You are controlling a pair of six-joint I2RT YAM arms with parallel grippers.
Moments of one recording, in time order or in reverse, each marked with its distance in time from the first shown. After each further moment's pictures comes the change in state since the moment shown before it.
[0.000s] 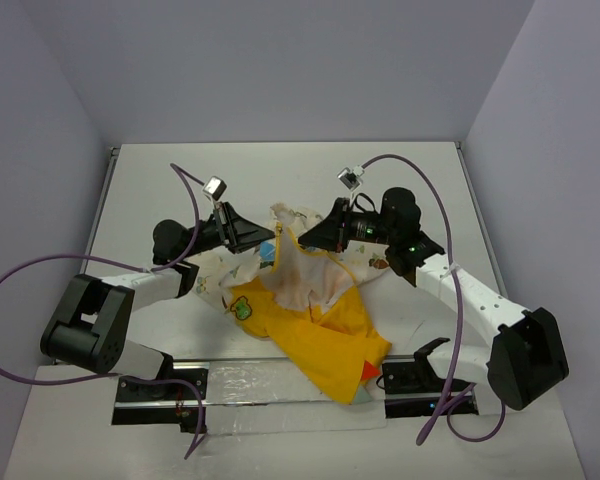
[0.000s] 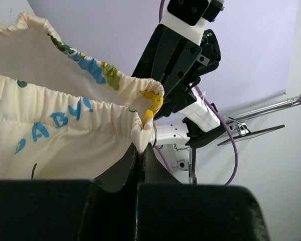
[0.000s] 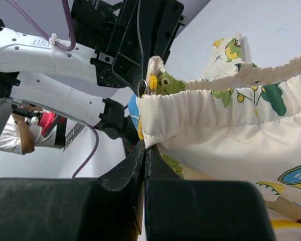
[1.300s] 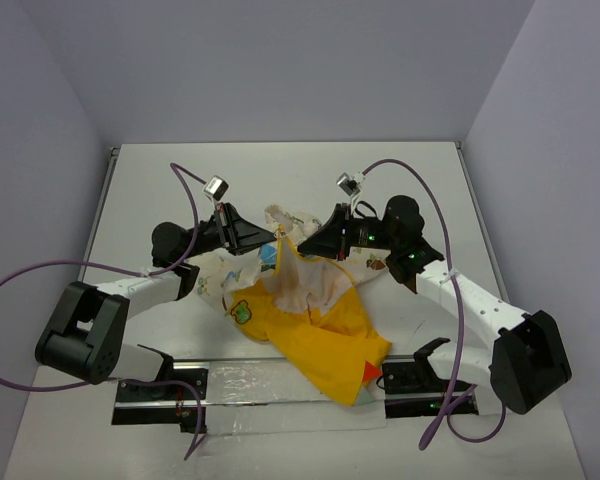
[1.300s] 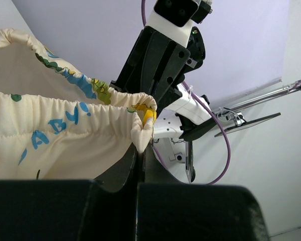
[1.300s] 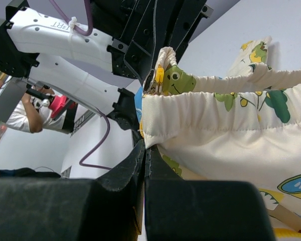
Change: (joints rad) left arm -0.030 -0.050 0.002 0.000 0.000 -0.009; right arm 0.014 -0.025 -0.069 0.148 -0.083 0.029
